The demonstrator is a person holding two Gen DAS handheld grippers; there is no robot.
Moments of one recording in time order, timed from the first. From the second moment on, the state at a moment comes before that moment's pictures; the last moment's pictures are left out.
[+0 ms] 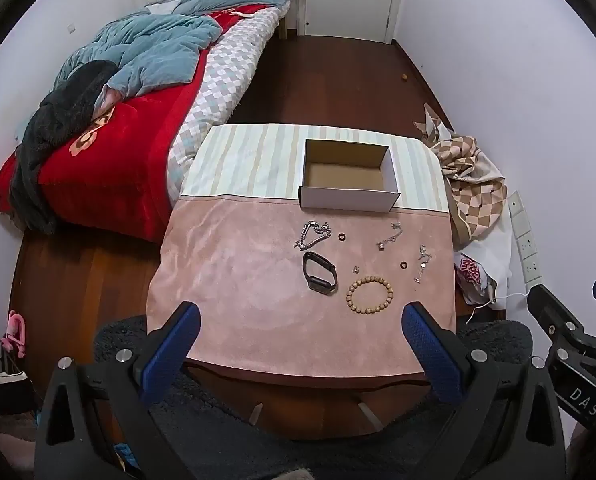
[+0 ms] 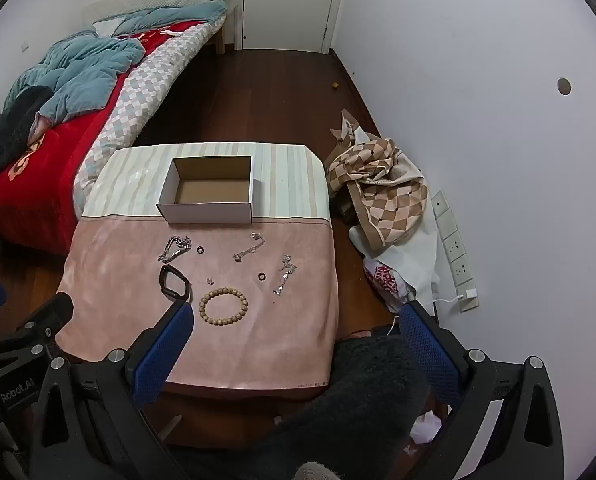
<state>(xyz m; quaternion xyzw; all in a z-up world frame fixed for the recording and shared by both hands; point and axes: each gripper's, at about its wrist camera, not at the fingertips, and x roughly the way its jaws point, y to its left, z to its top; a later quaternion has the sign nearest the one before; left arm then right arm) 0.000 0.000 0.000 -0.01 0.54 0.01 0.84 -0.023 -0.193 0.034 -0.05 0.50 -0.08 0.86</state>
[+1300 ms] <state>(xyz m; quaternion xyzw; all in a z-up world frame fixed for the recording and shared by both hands) -0.004 0.001 0.012 -0.01 0.53 0.01 0.85 -0.031 -0.193 0.040 -0.05 0.50 -0.07 0.86</state>
